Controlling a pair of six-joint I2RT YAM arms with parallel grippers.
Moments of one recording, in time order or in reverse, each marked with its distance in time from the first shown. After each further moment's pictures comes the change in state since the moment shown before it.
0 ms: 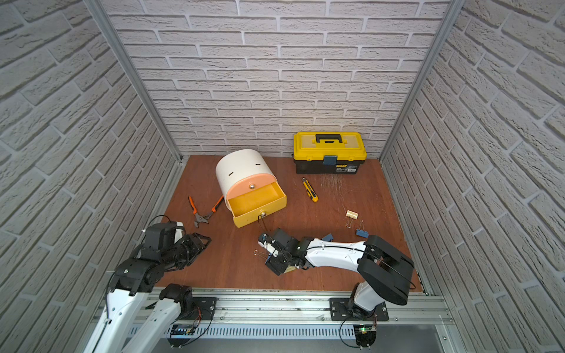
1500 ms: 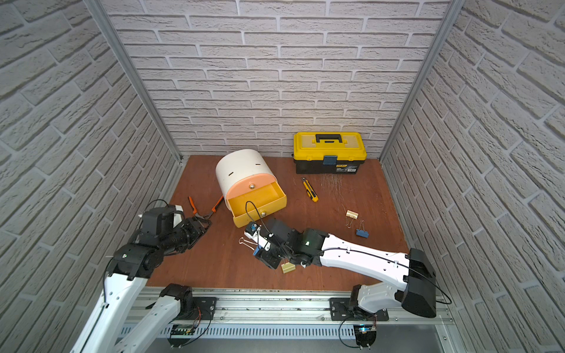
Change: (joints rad) left arm -0.010 0.167 0.169 0.117 -0.010 0.001; right arm 0.116 -0.209 0.351 -0.354 0.054 0.008
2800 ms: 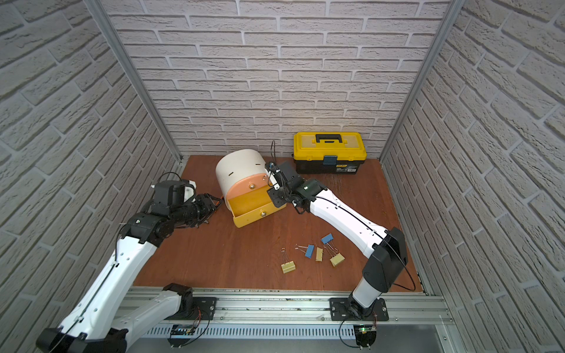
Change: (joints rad) left arm -0.061 0.266 0.190 0.112 0.038 0.056; right arm -0.414 0.307 0.443 -0.102 0.125 -0.014
